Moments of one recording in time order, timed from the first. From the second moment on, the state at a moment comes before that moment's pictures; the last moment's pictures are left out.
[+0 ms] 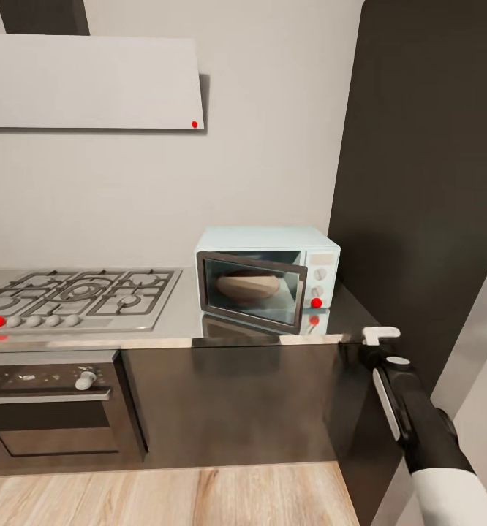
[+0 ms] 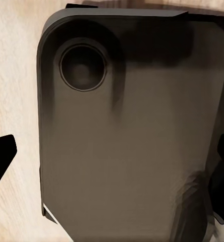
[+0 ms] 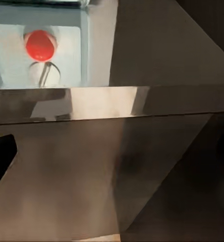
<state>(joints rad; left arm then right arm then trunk) 0.00 -0.01 0.02 -0.04 0.06 -0.02 -0.05 -0.56 -0.07 -0.12 -1.25 0.12 0.63 0.04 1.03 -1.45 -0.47</state>
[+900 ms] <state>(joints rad) 0.00 -0.01 0.02 -0.04 0.06 -0.02 -0.05 -0.56 0.00 -0.11 -1.36 0.06 0.52 0.04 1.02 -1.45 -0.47</state>
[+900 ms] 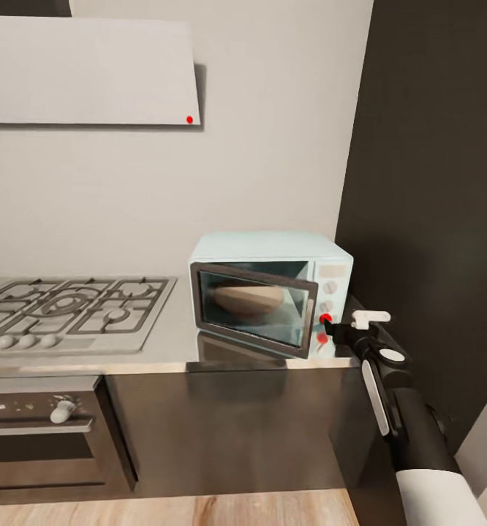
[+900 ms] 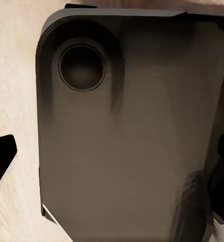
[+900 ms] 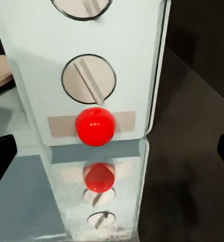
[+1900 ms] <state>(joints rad) 0.00 -0.01 0.02 -0.04 0.06 -0.01 -0.05 -0.56 -0.06 -0.11 -1.36 0.07 0.56 0.75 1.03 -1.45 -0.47</state>
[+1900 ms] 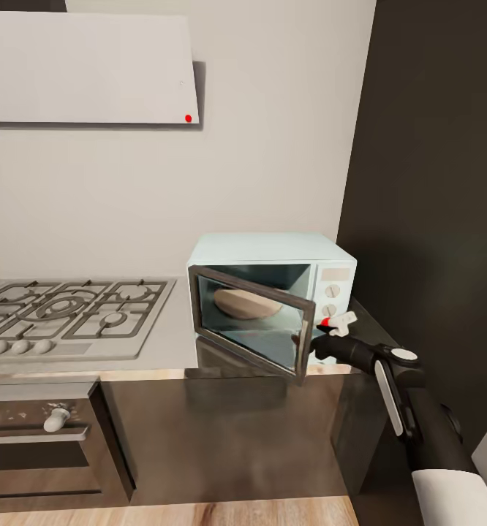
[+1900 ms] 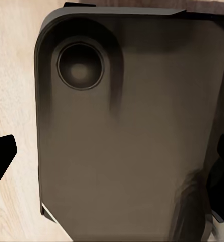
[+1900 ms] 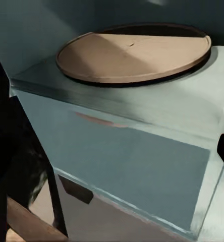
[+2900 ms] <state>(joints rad) 0.00 -0.01 0.02 -0.04 0.06 -0.02 -0.05 -0.56 -0.05 -0.11 -1.35 0.08 0.57 0.78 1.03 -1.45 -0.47</state>
